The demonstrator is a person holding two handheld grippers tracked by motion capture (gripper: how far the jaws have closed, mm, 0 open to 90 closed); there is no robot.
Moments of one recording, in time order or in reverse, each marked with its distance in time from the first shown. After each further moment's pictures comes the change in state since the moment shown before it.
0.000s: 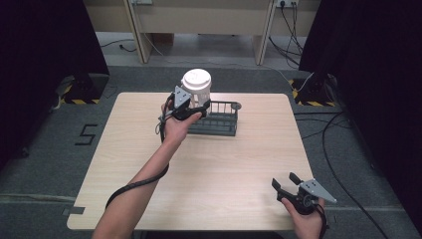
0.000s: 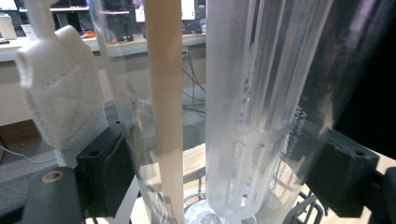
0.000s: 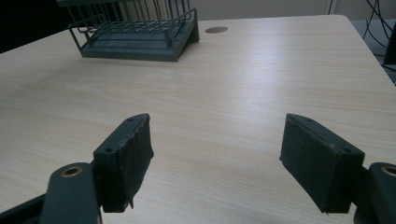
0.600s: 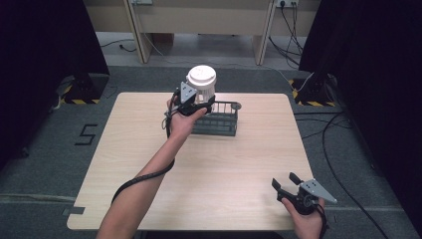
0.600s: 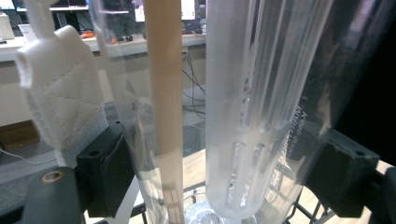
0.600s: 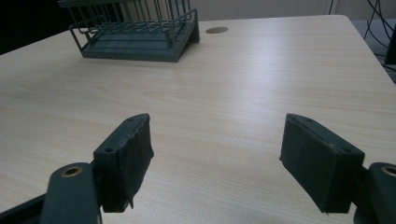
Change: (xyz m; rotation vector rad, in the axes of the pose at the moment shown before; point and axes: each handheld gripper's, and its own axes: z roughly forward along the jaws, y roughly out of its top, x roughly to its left) left arm -0.004 0.005 0.022 0.008 0.004 -0.005; right arm 0.000 0.000 0.000 -0.005 0.003 0.000
